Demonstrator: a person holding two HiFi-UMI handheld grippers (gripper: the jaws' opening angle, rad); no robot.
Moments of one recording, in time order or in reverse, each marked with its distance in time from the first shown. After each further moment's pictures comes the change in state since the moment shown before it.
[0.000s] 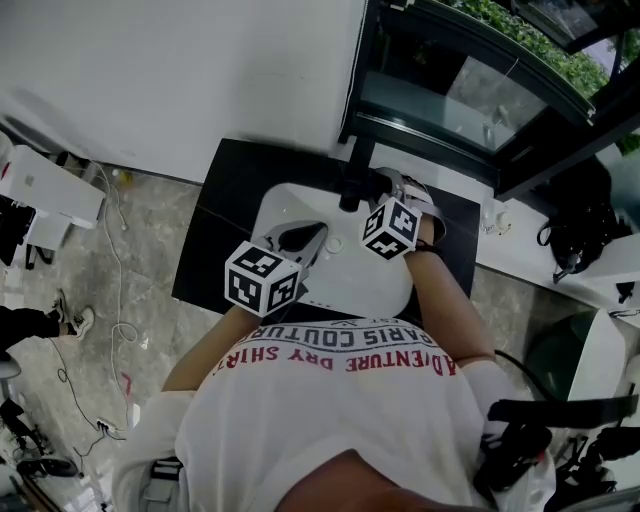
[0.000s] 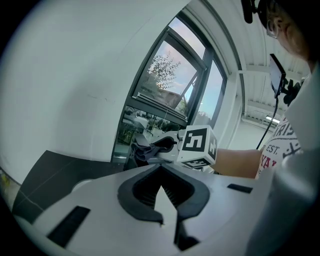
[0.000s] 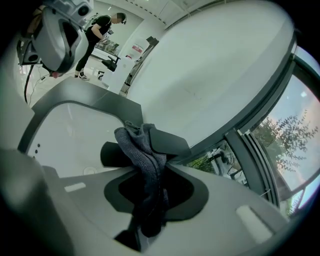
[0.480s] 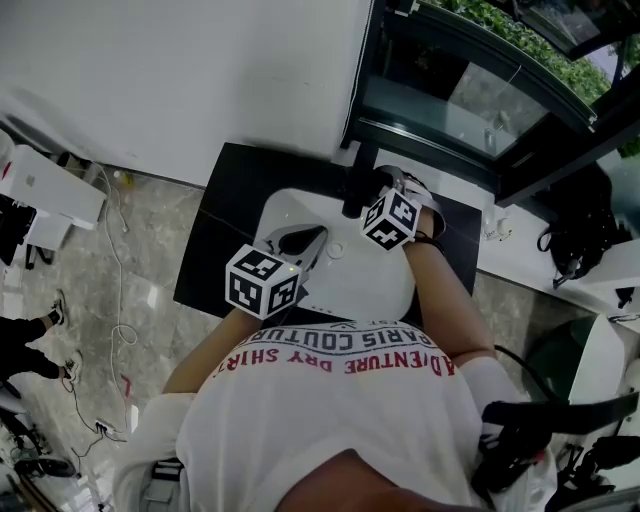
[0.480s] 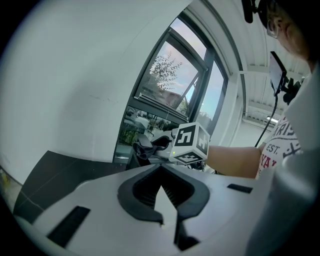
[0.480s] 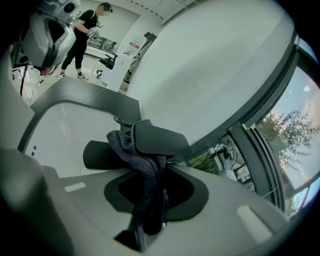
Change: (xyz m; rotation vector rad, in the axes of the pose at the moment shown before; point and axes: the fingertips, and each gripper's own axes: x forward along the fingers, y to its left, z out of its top) left arm -0.003 0.009 0.001 -0.005 -0.005 0.007; right arm 0.024 -0.009 -0.002 0.022 0.046 0.032
